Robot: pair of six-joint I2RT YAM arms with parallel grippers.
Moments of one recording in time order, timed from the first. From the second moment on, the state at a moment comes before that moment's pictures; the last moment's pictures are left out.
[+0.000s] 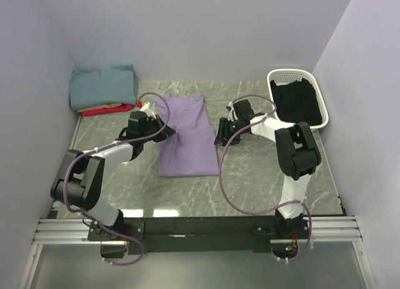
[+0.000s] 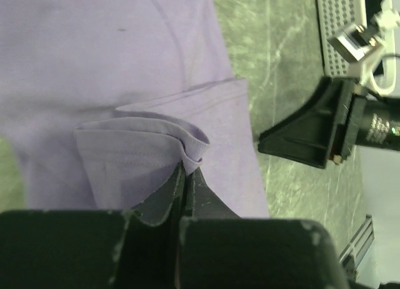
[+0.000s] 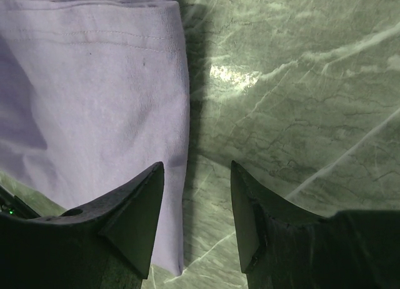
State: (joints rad) left arm -0.31 1.55 0.76 0.33 0.33 -0.66; right arm 0.33 1.93 1.21 -0.34 -0.41 0.39
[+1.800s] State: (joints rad) left arm -0.16 1.80 0.83 0.28 0.51 -0.63; right arm 0.33 1.93 1.21 -0.34 -0.42 0.39
